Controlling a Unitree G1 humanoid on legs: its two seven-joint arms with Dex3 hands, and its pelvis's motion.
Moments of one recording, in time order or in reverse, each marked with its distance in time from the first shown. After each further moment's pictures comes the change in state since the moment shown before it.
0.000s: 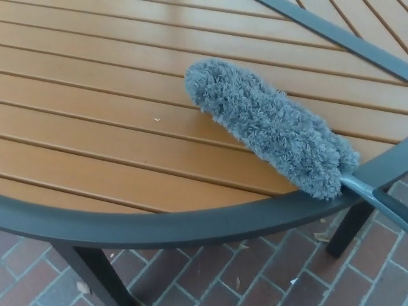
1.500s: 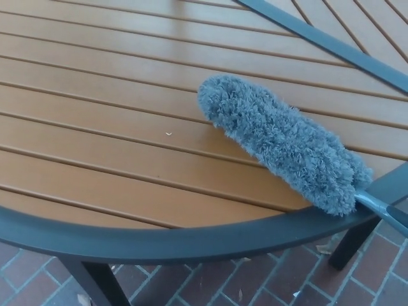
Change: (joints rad) left_arm 0.020 0.004 -0.001 0.000 -0.003 0.000 0.008; right_arm 0.040 -0.109 -0.077 -0.147 0.029 0.034 0.016
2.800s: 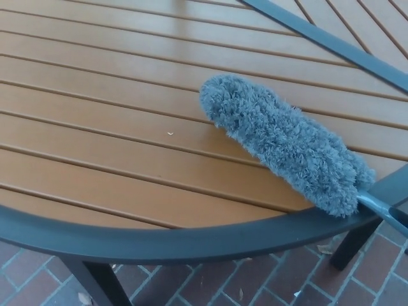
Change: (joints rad) left_arm -0.009 -0.008 0.003 -0.004 -0.003 0.000 -0.005; right_arm -0.244 -0.157 0.328 -0.624 -0.118 0.601 0.300
